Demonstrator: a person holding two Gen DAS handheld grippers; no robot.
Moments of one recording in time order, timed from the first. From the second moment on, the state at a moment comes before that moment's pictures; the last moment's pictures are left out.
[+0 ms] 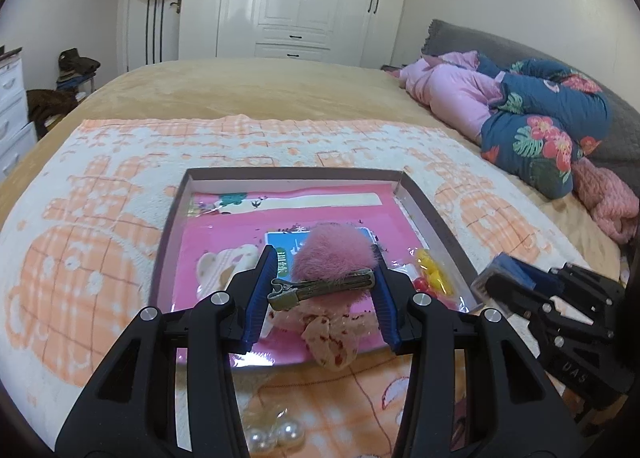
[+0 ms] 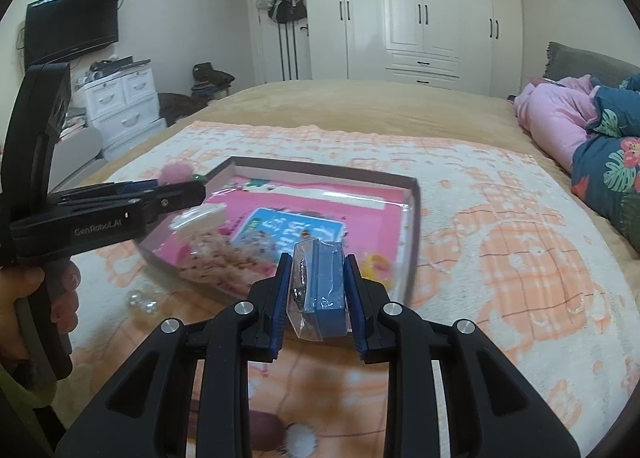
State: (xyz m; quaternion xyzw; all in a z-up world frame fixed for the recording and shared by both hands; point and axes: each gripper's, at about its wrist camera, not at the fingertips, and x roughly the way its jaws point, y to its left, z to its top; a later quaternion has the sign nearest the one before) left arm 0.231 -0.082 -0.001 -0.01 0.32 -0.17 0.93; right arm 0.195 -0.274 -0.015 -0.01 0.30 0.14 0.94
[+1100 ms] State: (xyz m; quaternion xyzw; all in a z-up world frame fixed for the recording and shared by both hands) left arm 0.278 -0.085 -0.051 -0.01 0.39 -0.16 0.91; right arm 0.294 -0.270 -0.061 -0.02 0.36 0.11 0.93
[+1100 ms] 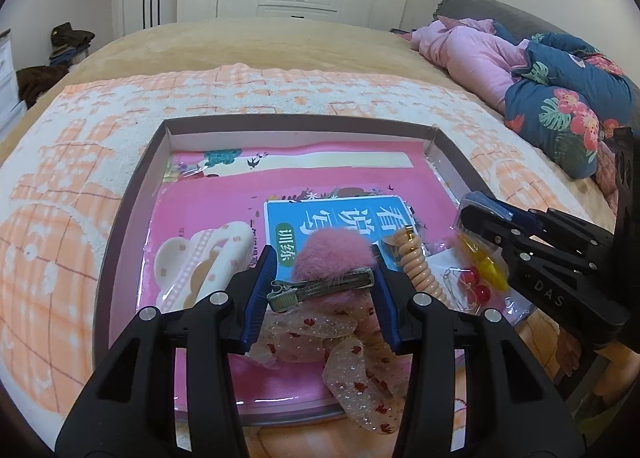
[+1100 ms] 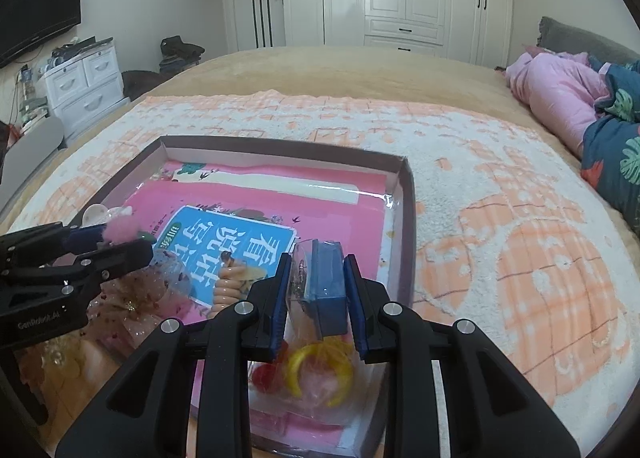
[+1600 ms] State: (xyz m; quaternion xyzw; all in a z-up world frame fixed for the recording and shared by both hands) left arm 0.274 -0.078 -0.051 -0.02 0.39 -0.15 0.91; right arm 0.263 -0.269 -0.049 0.00 0.33 0.13 0.93
